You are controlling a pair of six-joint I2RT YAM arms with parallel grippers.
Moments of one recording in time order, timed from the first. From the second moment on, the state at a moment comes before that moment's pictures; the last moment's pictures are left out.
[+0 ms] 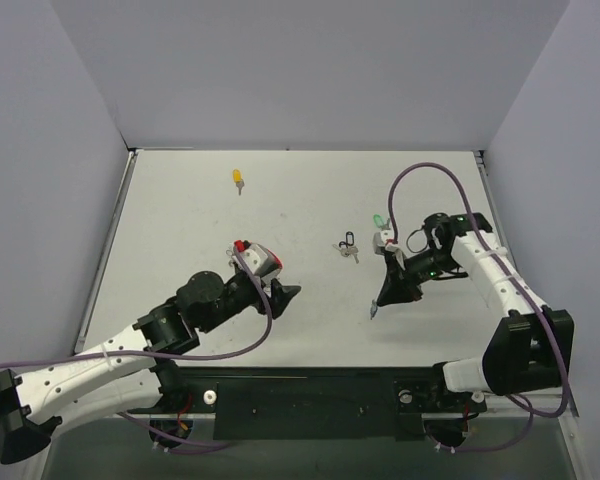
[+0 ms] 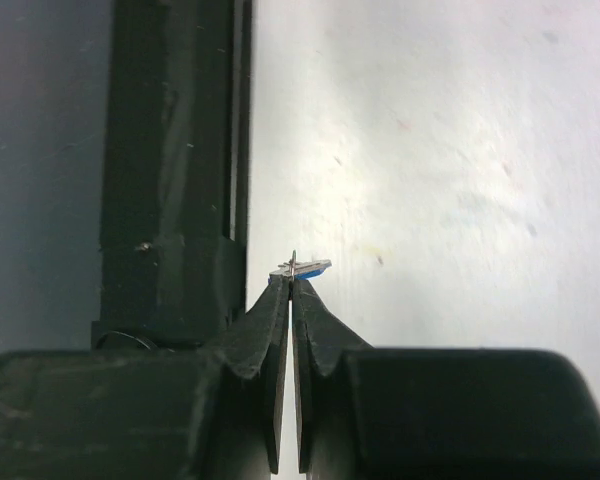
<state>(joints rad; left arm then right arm) -1.05 0.80 0.60 0.09 -0.12 -0.16 0.21 1.39 1.06 -1.38 -1.00 -1.36</state>
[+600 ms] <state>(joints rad) -0.93 0.76 0.65 -0.21 -0.18 0.07 -0.22 1.25 0.93 -1.15 -0.55 -1.00</state>
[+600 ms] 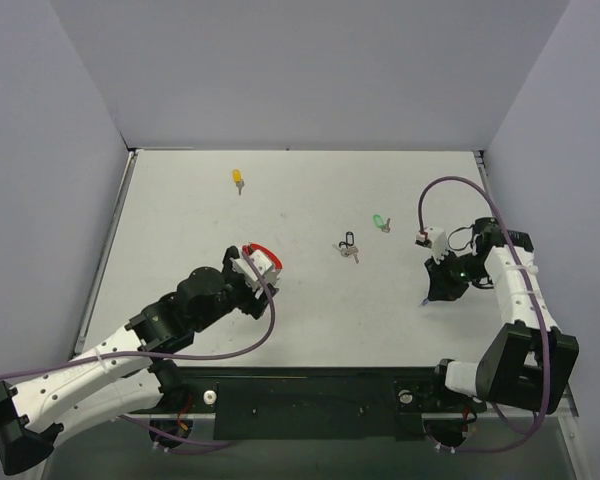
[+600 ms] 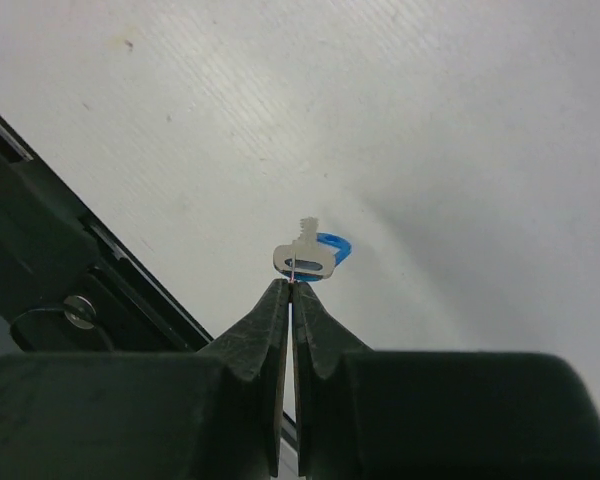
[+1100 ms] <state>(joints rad) -0.93 0.74 0.65 -0.22 -0.18 0.10 -0.06 1.56 1.07 -0.98 -0.28 -0.75</state>
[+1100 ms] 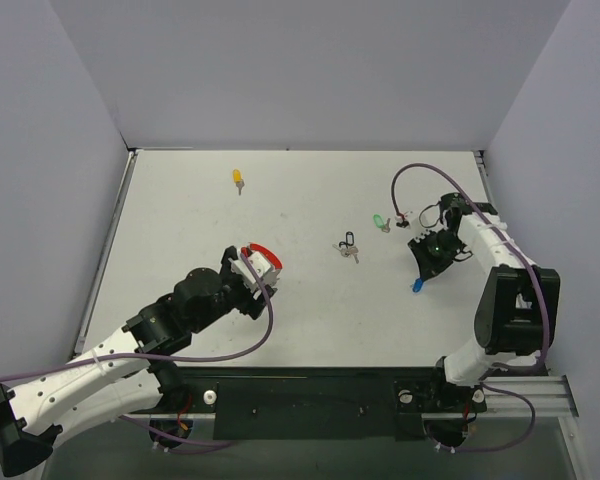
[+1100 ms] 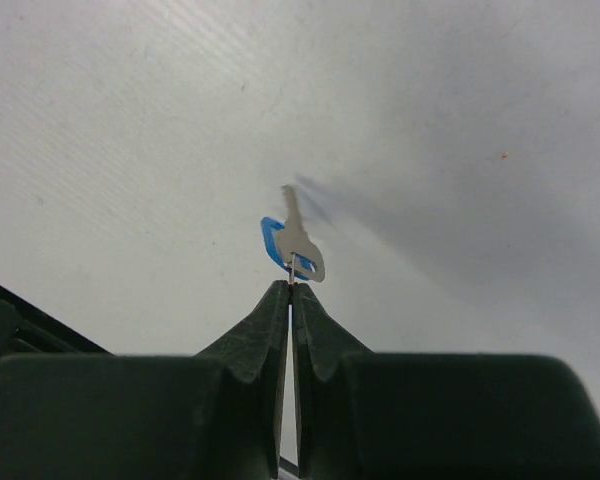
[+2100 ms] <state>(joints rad) -0.91 0.73 0.65 -0.22 -0.15 0.11 0.08 1.97 1.45 -0.95 -0.21 -0.63</state>
